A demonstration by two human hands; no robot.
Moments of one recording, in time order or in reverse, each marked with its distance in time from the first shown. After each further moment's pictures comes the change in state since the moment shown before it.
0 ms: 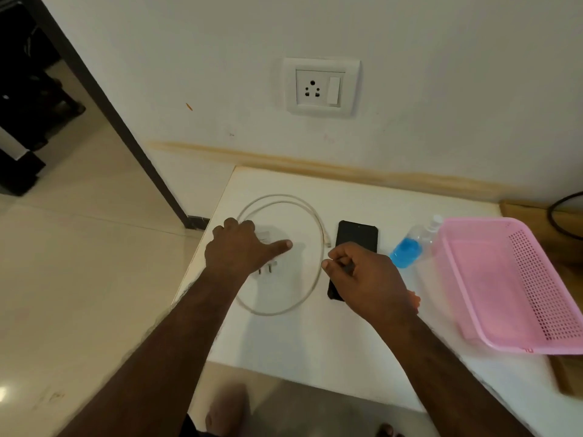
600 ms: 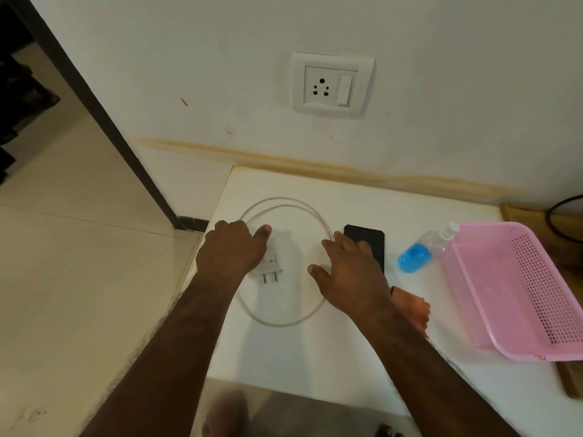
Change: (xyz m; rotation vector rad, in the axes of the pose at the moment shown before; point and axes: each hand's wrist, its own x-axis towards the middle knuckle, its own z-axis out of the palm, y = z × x) left_hand 0.021 -0.013 -0.012 -0.062 -0.030 -0.031; right_hand 0.034 -0.020 0.037 -0.408 -0.025 -0.024
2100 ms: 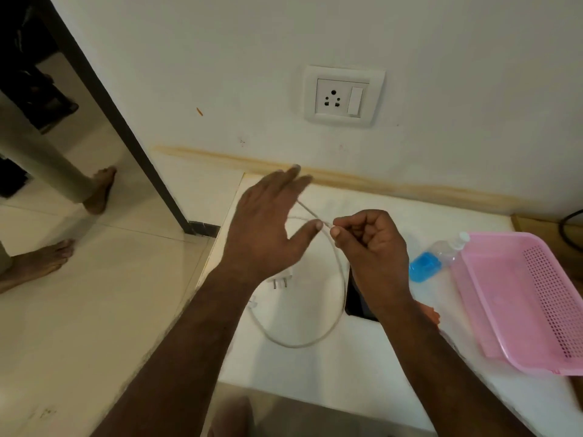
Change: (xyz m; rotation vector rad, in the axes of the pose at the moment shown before) left_hand -0.028 0.029 -0.032 -0.193 0.490 0.788; right_hand -0.004 -0.023 -0.047 1.165 0.384 0.036
